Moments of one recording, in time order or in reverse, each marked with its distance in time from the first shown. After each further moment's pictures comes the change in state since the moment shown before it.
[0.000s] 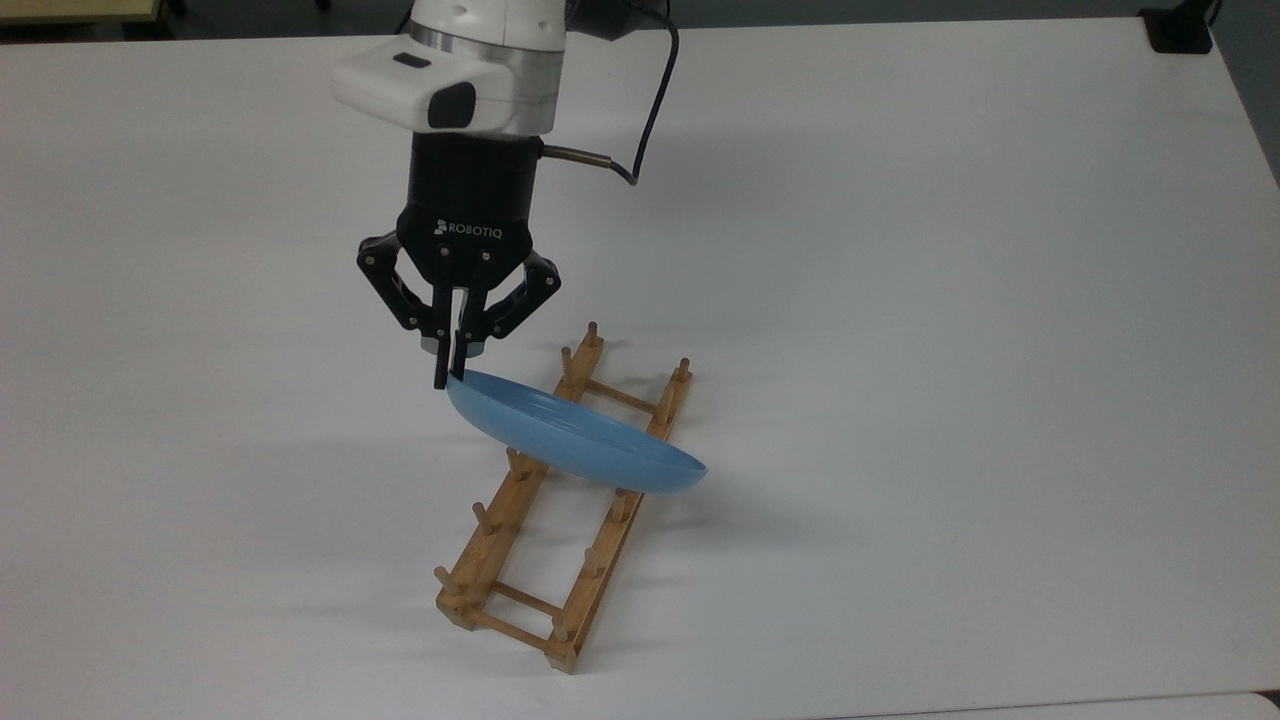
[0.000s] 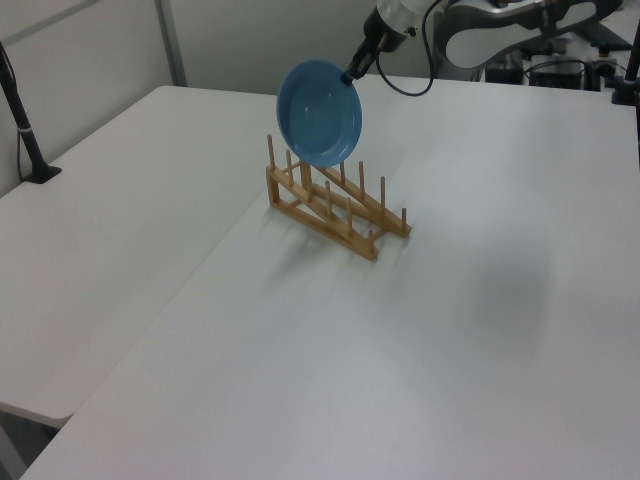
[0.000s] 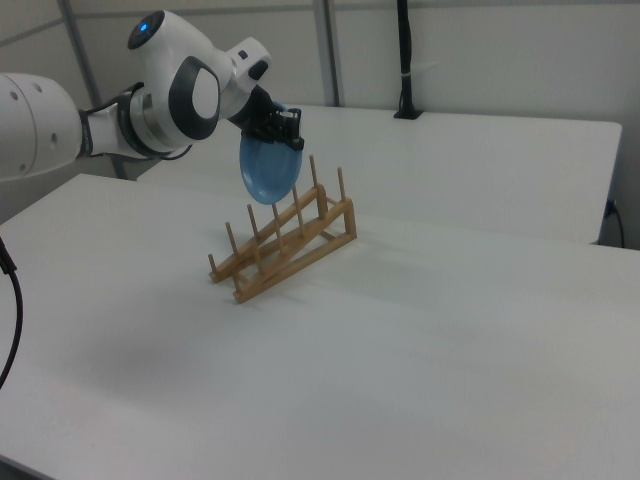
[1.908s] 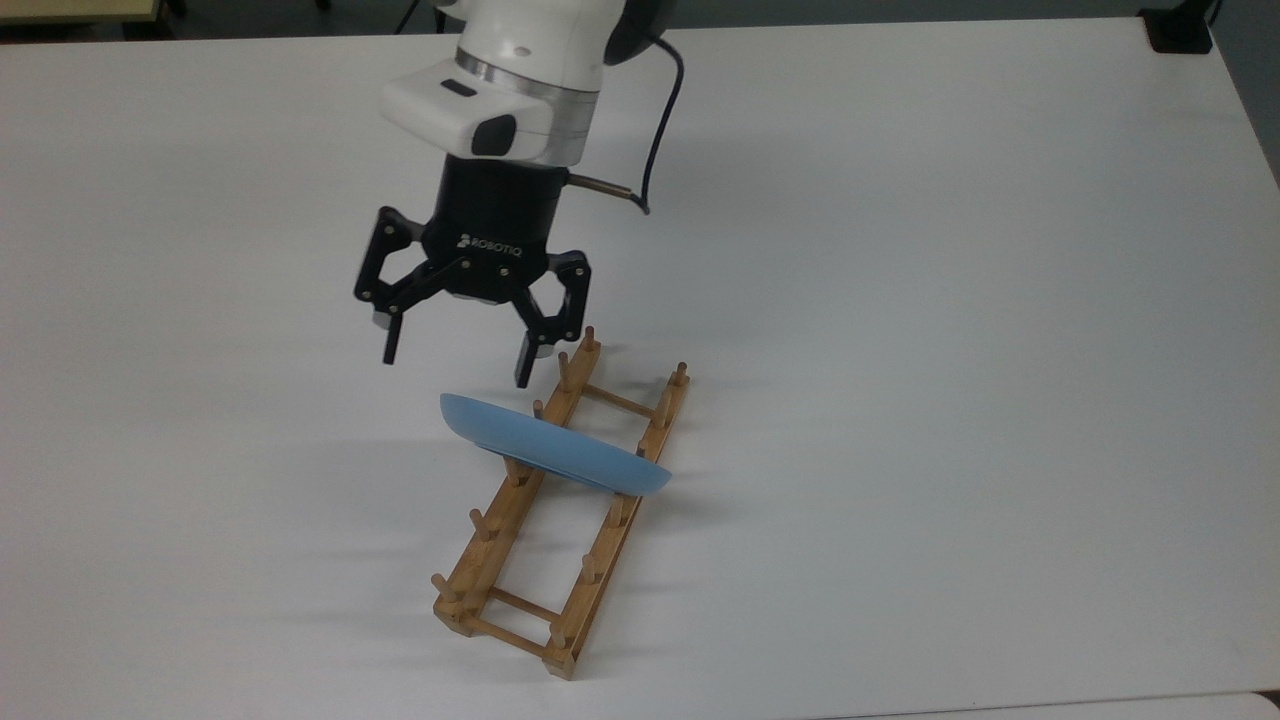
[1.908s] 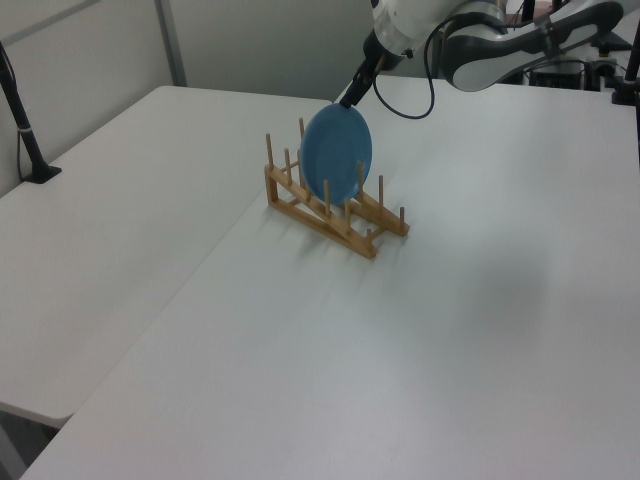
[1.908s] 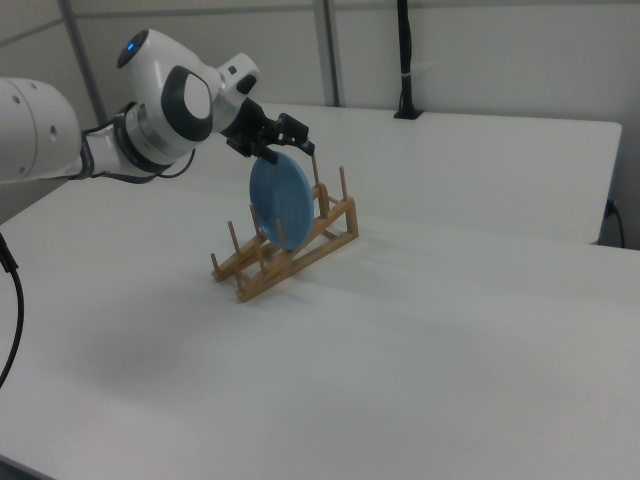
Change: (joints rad) arm 0.008 0.000 0.020 -0.036 -0.223 -0.028 0.217
